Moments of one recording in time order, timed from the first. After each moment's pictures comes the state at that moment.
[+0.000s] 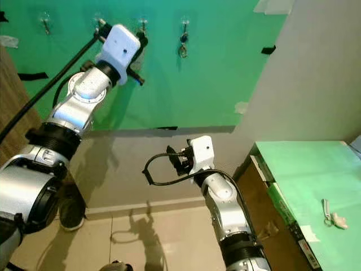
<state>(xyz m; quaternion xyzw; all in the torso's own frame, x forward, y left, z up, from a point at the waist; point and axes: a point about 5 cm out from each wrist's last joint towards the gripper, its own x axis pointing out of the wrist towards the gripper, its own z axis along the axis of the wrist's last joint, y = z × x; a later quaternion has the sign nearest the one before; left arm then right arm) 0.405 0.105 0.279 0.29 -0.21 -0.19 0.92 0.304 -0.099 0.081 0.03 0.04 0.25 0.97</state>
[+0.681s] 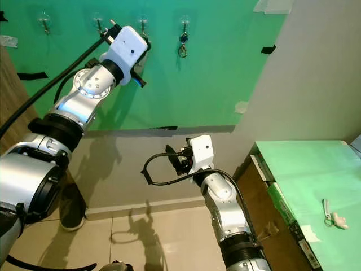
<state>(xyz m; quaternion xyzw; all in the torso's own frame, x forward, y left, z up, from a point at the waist) 0.414 0.101 0.277 0.32 -0.17 -0.20 0.91 0.303 -0.097 0.084 0.03 0.04 0.25 0.97</state>
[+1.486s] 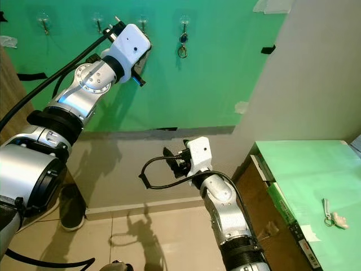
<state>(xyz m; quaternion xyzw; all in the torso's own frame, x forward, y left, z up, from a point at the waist) 0.418 0.100 0.278 0.35 -0.13 -0.20 0.91 0.297 -0.092 0.092 0.02 0.02 0.28 0.96</state>
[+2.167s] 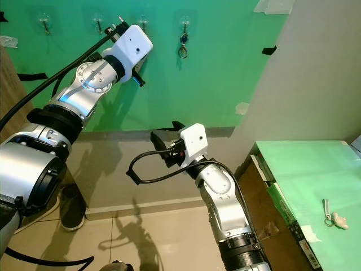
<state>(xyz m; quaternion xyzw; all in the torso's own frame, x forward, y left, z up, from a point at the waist) 0.418 0.099 0.278 0.37 -0.13 -0.20 0.89 0.295 -0.077 0.131 0.01 -0.07 0.33 0.94</state>
